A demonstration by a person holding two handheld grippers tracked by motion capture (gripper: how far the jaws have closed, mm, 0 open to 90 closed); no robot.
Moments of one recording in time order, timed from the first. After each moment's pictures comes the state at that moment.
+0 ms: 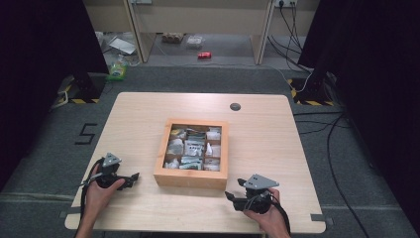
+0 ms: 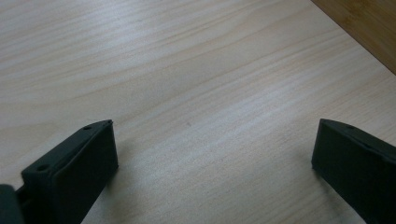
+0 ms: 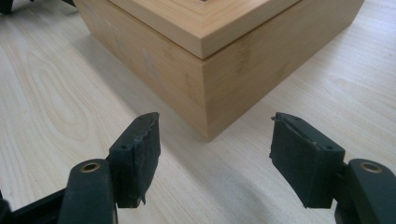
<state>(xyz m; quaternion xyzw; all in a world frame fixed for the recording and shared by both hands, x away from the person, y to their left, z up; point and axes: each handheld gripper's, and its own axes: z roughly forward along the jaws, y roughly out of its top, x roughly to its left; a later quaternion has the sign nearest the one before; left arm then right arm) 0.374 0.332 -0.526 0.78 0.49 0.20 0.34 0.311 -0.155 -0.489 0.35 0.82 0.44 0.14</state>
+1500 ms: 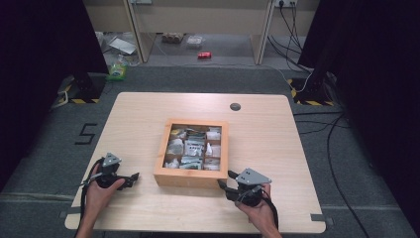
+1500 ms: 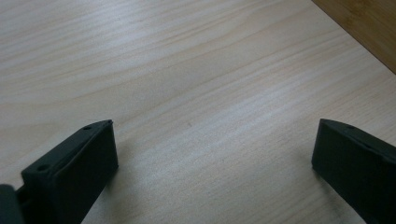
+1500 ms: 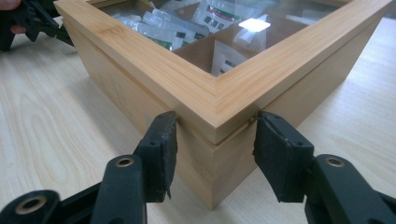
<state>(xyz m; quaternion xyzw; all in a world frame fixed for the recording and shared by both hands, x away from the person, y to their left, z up) 0.374 0.332 -0.526 0.78 0.49 0.20 0.34 0.324 -0.131 -0.481 0.33 0.80 0.48 0.18</state>
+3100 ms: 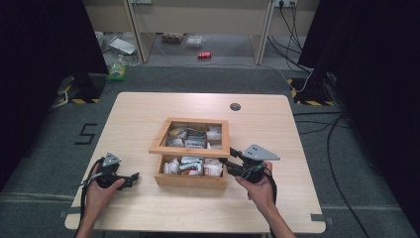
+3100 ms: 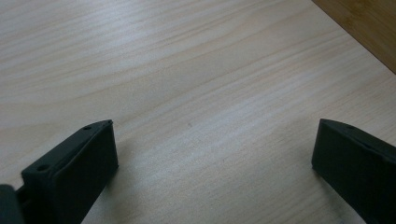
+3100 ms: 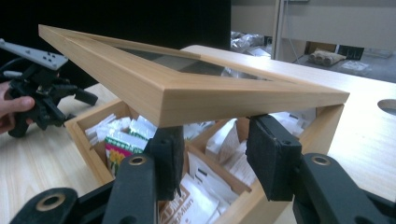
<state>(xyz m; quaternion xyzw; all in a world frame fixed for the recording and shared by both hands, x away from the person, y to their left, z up) 0.375 0.332 -0.526 0.78 0.49 0.20 0.34 0.369 -0.132 -0.435 0.34 0.74 0.56 0.17</state>
